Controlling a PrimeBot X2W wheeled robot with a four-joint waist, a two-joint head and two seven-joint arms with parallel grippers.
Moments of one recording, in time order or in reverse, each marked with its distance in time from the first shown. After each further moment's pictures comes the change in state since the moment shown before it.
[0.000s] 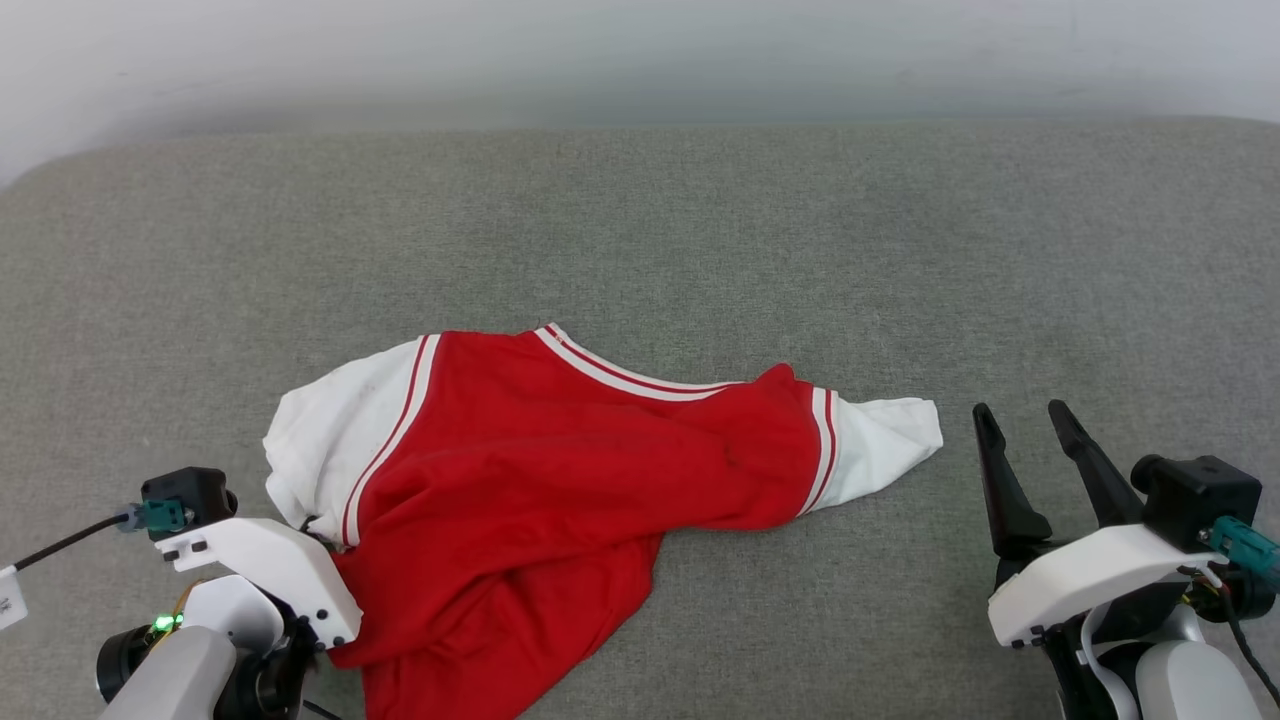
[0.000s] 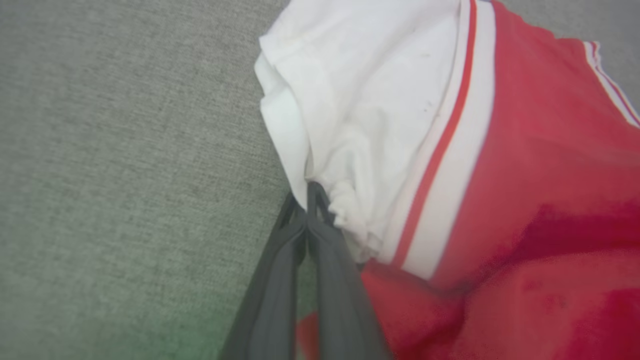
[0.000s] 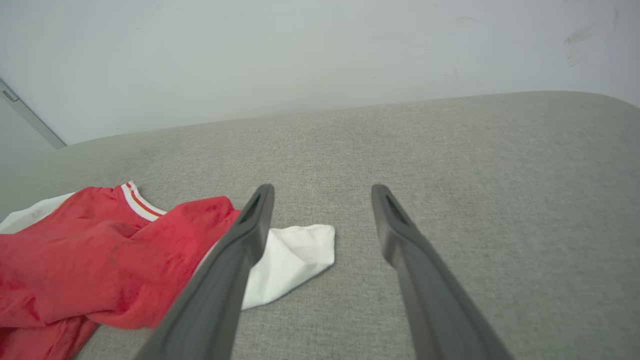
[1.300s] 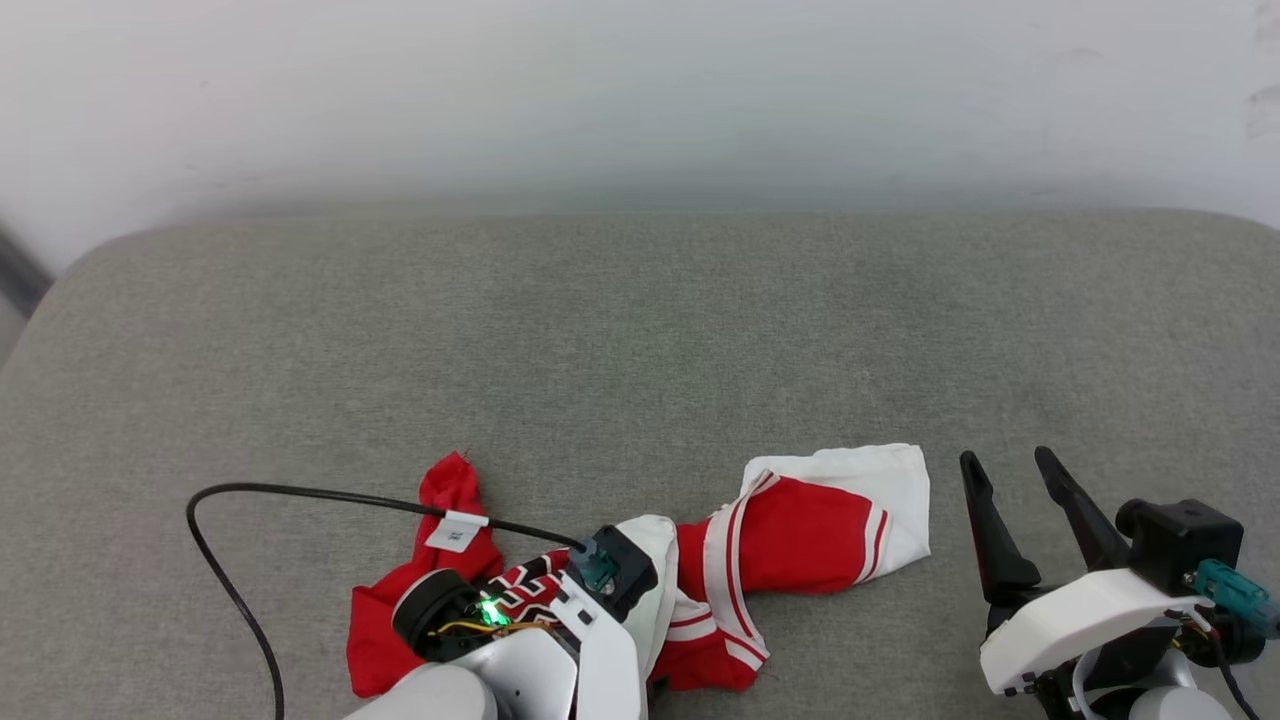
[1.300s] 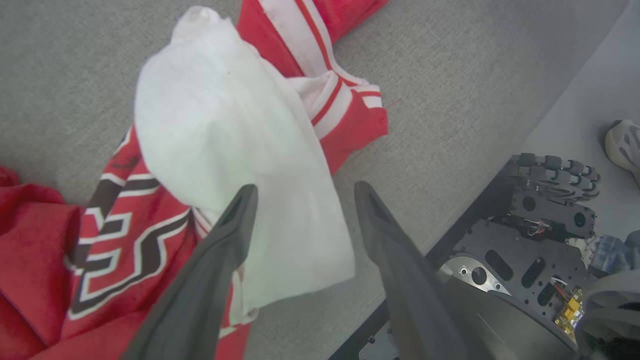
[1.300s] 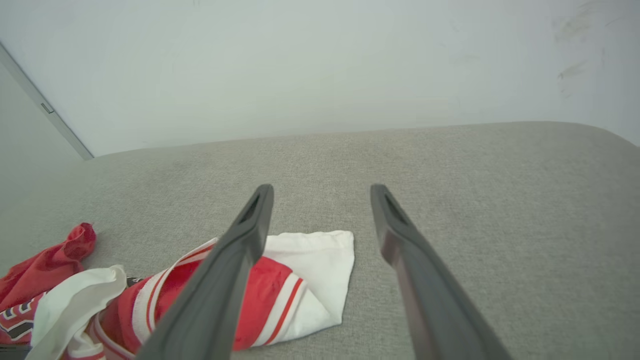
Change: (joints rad) left arm -0.146 0.003 -0.543 -0.395 0.232 -0.223 0.480; right arm 0.079 0.004 0.017 -0.041 -0.004 0.000 0.020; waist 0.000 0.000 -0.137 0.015
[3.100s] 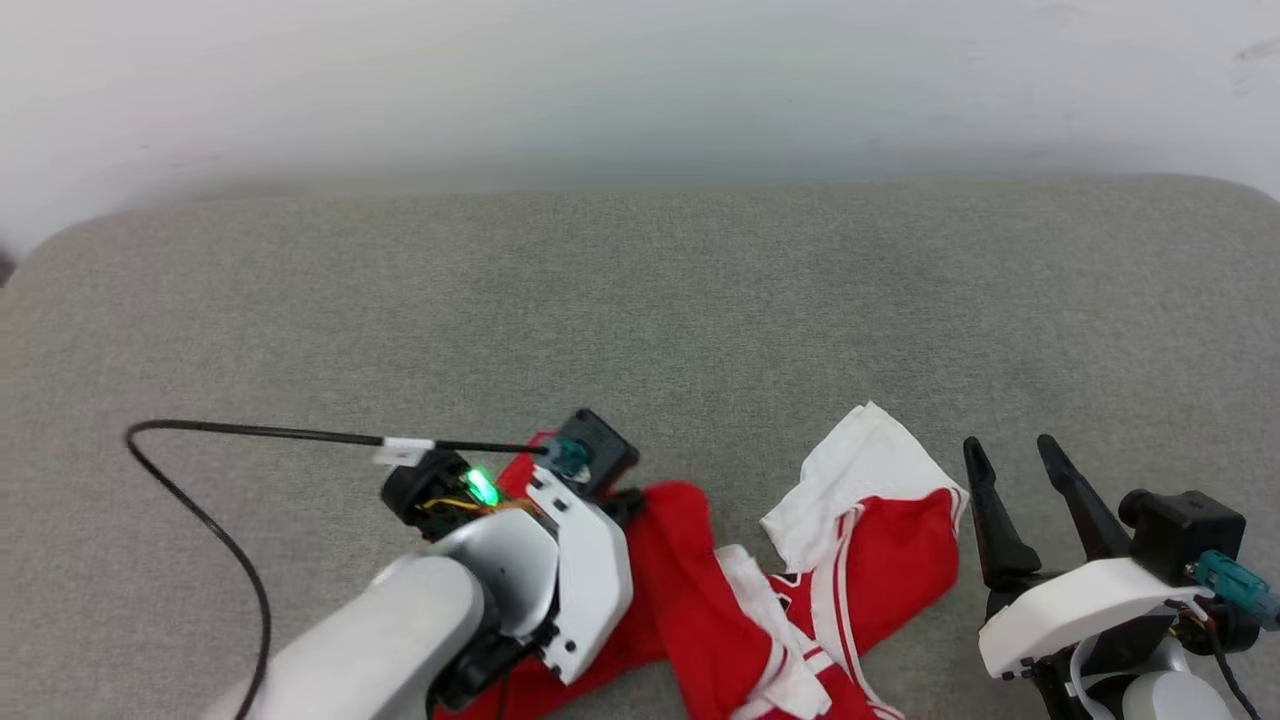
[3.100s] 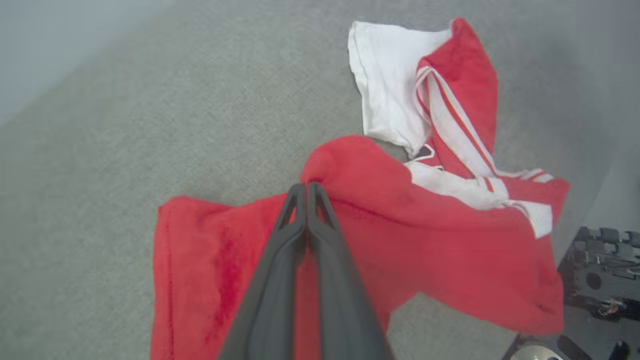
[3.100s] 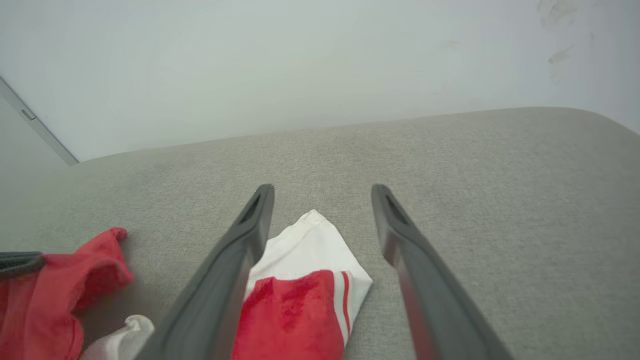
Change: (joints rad) left arm -0.139 -0.045 0.045 0.131 0.072 -0.084 -0.178; right arm -0.037 0.000 -0.002 0.062 0.018 0.000 -0.053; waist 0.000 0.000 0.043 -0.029
